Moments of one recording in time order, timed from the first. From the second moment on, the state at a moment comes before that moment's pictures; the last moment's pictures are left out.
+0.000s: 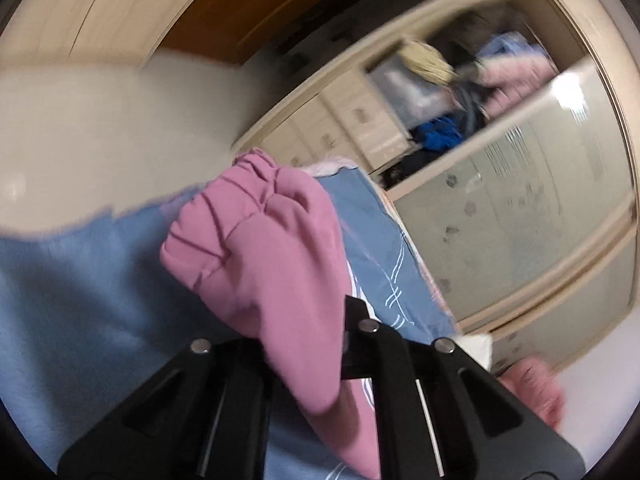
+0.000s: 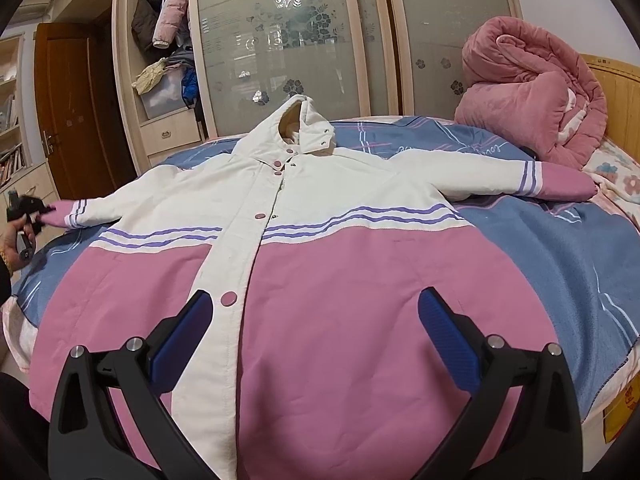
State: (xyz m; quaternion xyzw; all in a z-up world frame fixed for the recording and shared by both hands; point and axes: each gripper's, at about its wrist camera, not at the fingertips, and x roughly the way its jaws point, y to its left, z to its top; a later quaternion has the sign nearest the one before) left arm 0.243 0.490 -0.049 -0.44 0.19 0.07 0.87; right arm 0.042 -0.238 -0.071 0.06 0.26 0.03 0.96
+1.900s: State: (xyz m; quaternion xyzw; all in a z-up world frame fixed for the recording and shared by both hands) left arm 0.044 0.034 -0.022 0.01 0.24 0.04 0.97; right arm 0.039 -0.288 -0.069 0.12 0.27 0.00 0.96
